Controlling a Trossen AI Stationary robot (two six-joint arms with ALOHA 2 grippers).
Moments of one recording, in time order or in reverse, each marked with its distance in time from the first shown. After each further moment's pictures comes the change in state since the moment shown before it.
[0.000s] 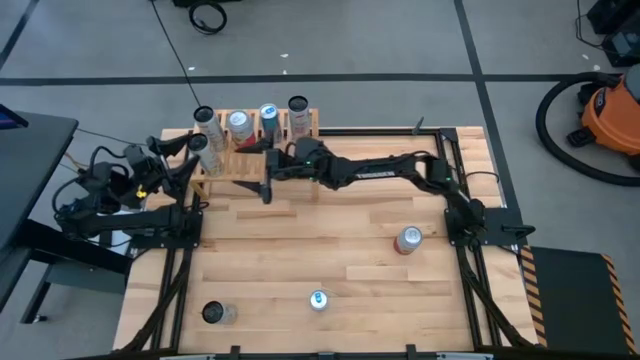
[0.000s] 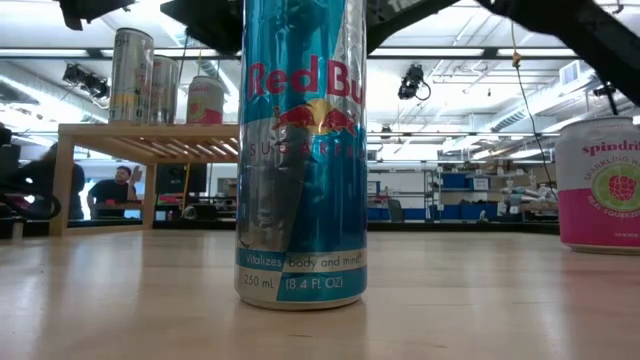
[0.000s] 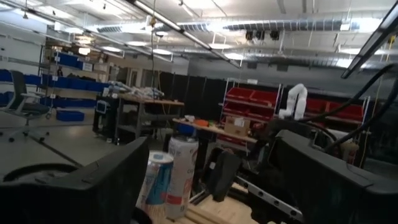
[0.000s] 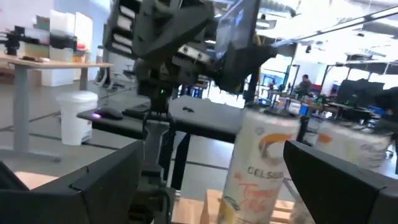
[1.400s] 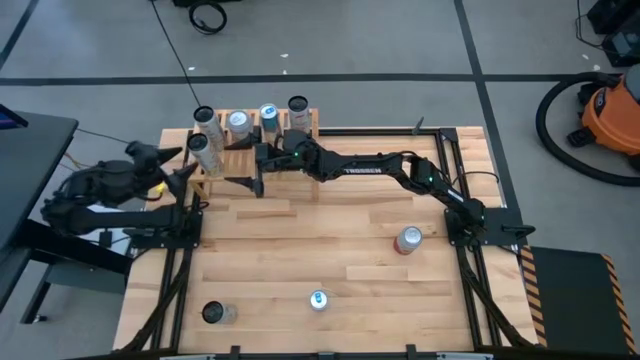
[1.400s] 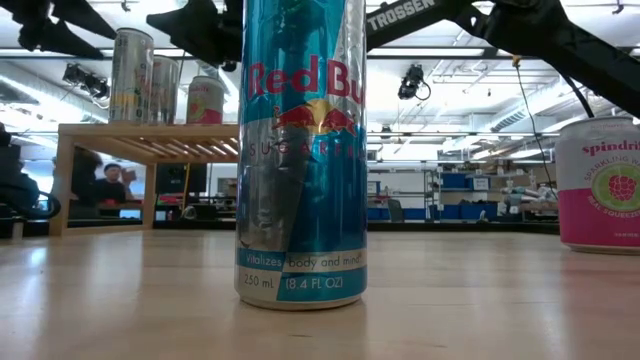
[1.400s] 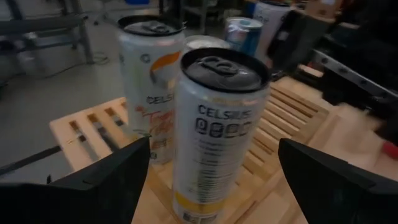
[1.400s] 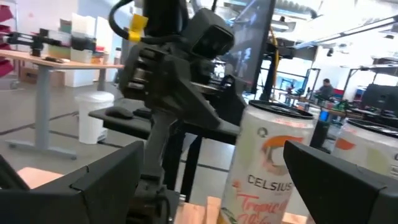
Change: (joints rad) left arm 0.000 0.150 0.273 -0.831 -0.195 -0.341; right arm -0.045 0.148 0.233 -0.080 -0.128 0.010
